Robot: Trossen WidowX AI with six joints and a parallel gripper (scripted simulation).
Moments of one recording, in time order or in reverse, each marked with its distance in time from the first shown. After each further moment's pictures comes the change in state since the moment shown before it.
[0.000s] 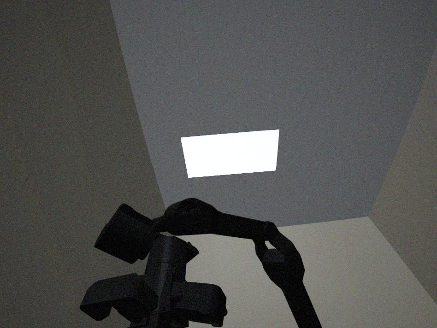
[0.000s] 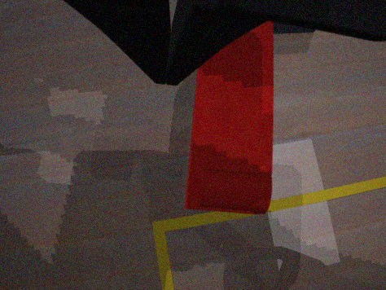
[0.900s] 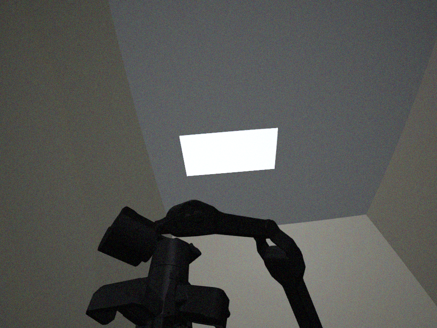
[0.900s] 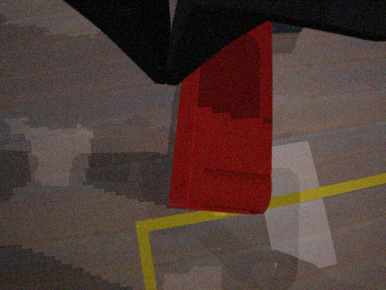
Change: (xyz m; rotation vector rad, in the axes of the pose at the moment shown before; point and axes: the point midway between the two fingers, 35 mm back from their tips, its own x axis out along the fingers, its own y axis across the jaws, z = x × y) arm -0.001 0.008 0.000 0.003 0.008 0.008
